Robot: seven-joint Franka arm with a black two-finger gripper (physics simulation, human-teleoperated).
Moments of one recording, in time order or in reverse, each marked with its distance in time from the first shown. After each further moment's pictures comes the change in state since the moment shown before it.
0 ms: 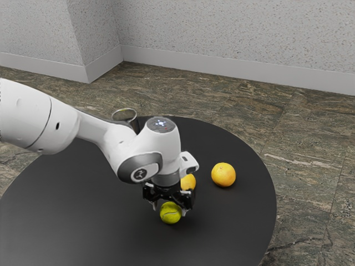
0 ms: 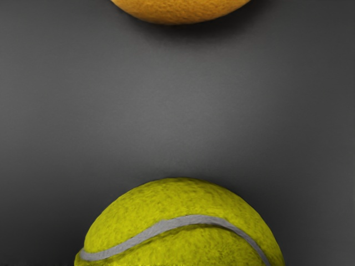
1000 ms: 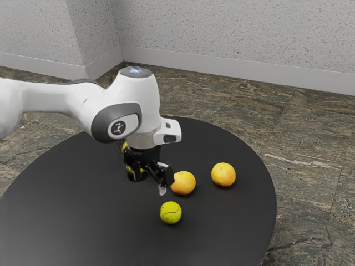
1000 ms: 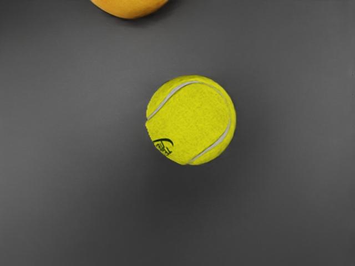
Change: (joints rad) arm -0.004 -0.348 0.015 0.002 -0.239 -0.365 0.561
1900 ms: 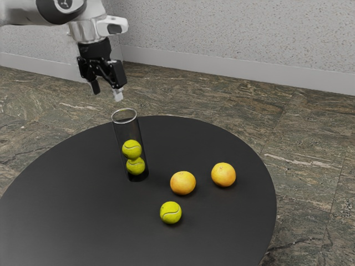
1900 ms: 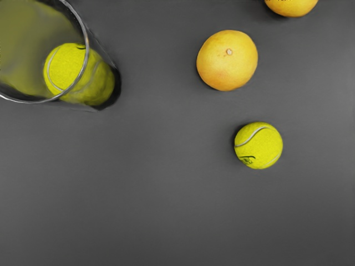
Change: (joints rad) arm -0.020 0.063 0.315 0.618 -0.076 -0.555 0.309
